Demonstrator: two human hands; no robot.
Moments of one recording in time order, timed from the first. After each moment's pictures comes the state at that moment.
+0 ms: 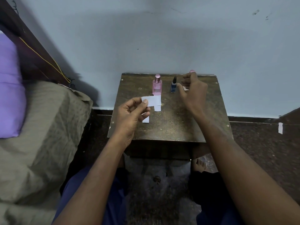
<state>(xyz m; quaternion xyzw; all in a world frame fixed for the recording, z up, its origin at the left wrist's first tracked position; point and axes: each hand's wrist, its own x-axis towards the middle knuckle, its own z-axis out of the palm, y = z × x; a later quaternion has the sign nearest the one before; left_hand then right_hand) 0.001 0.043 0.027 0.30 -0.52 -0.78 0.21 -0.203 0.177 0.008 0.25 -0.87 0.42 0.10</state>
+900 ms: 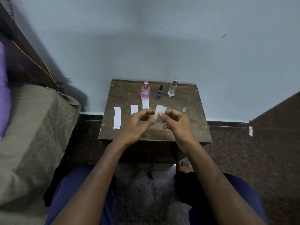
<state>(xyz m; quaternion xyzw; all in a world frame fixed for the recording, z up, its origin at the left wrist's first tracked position) 0.009 0.065 0.029 0.12 -0.79 -0.60 0.05 -0.085 0.233 0.035 0.15 -0.69 0.67 -0.23</state>
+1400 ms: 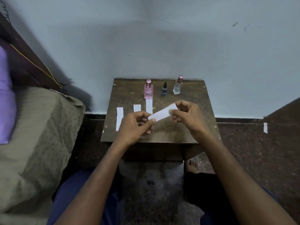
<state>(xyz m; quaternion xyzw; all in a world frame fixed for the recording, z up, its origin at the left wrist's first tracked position) -0.001 0.057 0.013 0.22 -0.75 -0.62 0.08 -0.145 0.237 0.023 0.15 -0.71 0.63 -0.26</state>
